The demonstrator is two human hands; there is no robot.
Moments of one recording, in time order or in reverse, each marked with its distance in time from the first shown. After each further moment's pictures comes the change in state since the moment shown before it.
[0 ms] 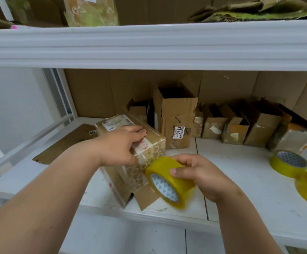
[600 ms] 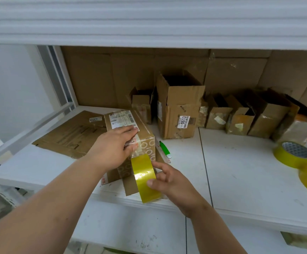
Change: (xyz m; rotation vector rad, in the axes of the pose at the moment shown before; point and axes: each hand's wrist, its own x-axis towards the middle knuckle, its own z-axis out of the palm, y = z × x) left_hand 0.008 -0.048 0.072 -0.054 0.333 -0.064; right_hand 0.009 0.057 0.074 0.101 -0.055 0.016
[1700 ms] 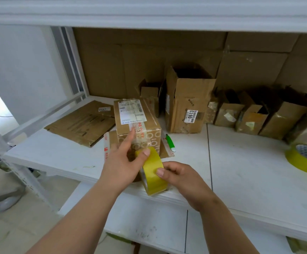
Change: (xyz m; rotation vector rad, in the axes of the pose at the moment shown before) left_hand -0.061 0.047 0.050 -0.634 0.260 -0.399; right_hand -0.005 0.011 -0.023 -0.075 0.017 -0.025
